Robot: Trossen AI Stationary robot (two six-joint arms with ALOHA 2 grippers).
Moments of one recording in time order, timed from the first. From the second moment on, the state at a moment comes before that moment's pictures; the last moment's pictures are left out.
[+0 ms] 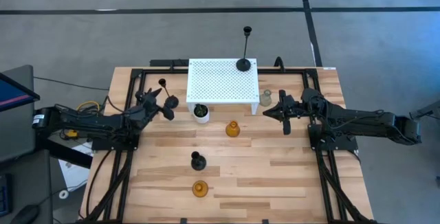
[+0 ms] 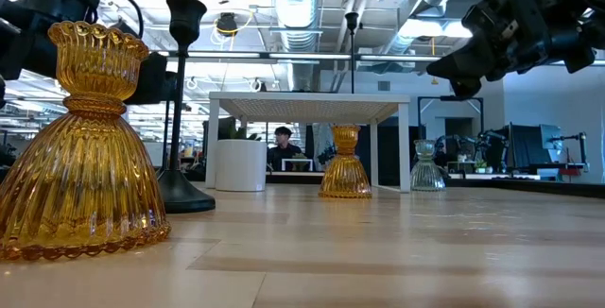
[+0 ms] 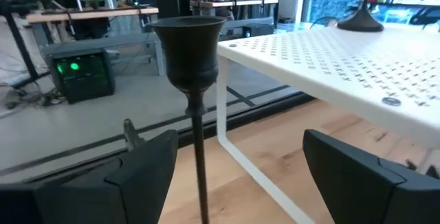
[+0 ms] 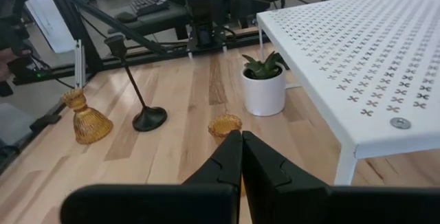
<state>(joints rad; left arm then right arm) 0.11 0.54 0.01 0.55 -0.90 -0.09 -0.39 0.73 0.23 0.27 -0.39 0.06</state>
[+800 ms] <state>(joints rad) 0.39 0.77 0.01 0.68 -0.64 -0.25 -0.39 0.73 0.23 0.27 -0.39 0.05</state>
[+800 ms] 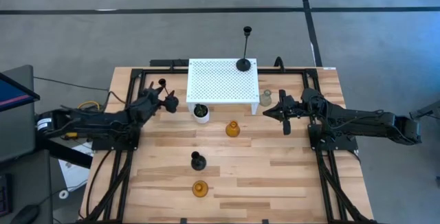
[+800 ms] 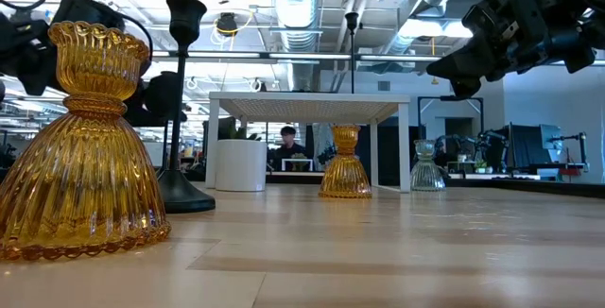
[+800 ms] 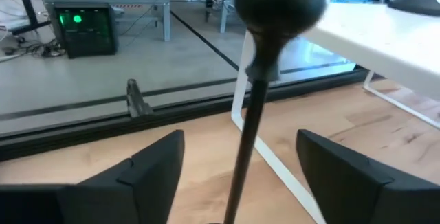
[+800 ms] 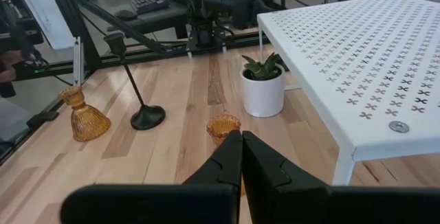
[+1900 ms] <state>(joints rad) 0.35 0.80 0.15 0.64 -0.65 -0.09 -0.39 0.73 0.23 0.26 -0.39 0.05</state>
